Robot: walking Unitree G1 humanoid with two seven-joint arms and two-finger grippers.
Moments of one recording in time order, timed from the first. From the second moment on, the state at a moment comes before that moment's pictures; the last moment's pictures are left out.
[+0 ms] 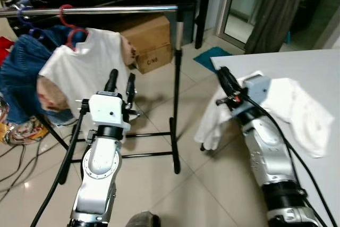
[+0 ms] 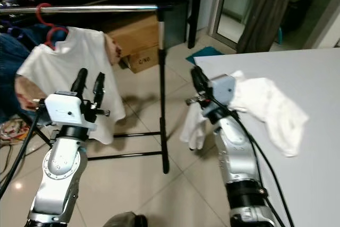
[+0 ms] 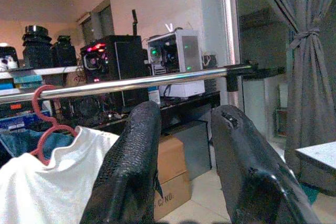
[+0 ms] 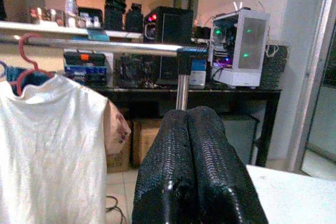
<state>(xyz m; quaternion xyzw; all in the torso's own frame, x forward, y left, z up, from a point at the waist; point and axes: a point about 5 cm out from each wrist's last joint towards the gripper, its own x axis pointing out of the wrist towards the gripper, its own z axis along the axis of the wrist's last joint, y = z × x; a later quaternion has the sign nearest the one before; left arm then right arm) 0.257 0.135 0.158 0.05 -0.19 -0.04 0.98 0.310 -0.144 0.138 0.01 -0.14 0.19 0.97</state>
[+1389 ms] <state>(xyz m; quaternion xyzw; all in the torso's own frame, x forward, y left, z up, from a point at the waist) 0.259 0.131 0.154 0.05 -0.18 -0.05 0.98 0.310 -0.144 0.129 0.02 -0.11 0.19 0.98</state>
